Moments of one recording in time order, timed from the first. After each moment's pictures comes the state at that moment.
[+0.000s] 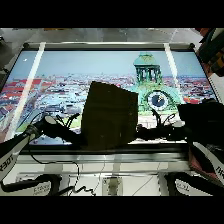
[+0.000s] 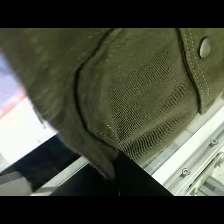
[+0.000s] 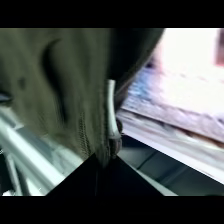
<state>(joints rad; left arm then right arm) -0.05 -1.40 0.63 0.82 -1.16 -0.89 0.03 -1.27 0.50 -0.44 1.04 0.90</state>
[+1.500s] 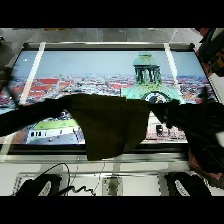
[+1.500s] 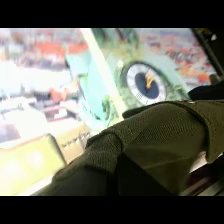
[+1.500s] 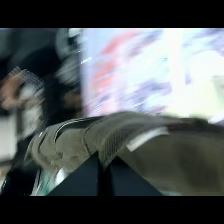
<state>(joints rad) -0.06 -0.71 0.81 0.71 -0.90 -1.20 0.11 -0.61 0.67 -0.66 0.79 1.95</state>
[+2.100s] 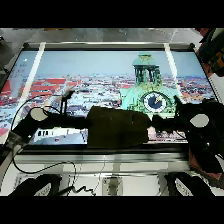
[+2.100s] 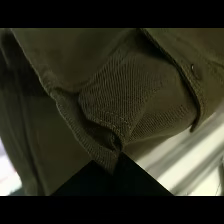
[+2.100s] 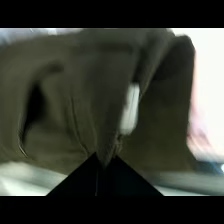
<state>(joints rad) -0.19 -1.05 0.74 0.78 -1.05 -1.16 -0.01 -0.89 0.65 -0.97 1.11 1.61</state>
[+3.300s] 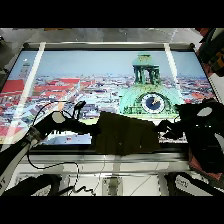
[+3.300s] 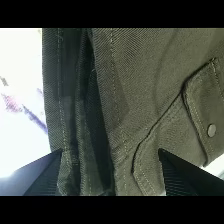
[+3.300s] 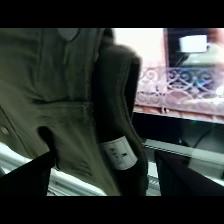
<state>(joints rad) -0.32 -1.21 0.71 0.83 -0.92 -1.22 -0.32 -1.23 0.72 -0.97 1.37 1.27</state>
